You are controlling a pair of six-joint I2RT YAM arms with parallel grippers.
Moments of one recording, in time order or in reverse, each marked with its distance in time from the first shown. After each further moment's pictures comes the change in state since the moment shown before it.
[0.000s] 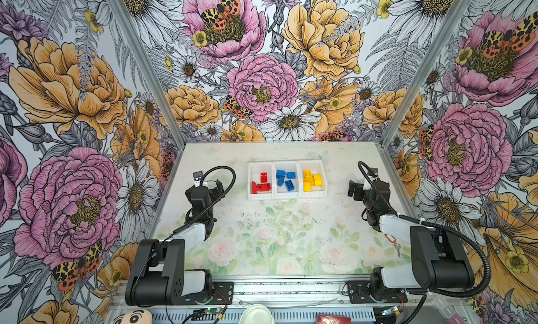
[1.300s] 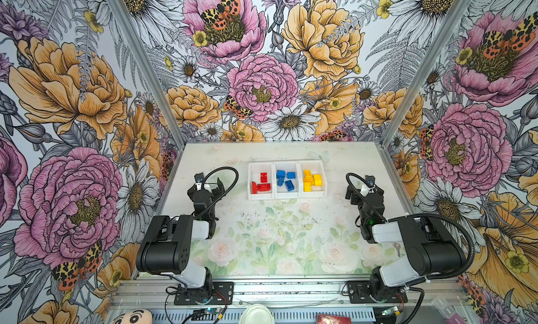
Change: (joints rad) left arm 0.005 0.192 -0.034 0.338 0.009 0.007; right arm 0.095 0.119 -0.180 0.489 0.200 -0.043
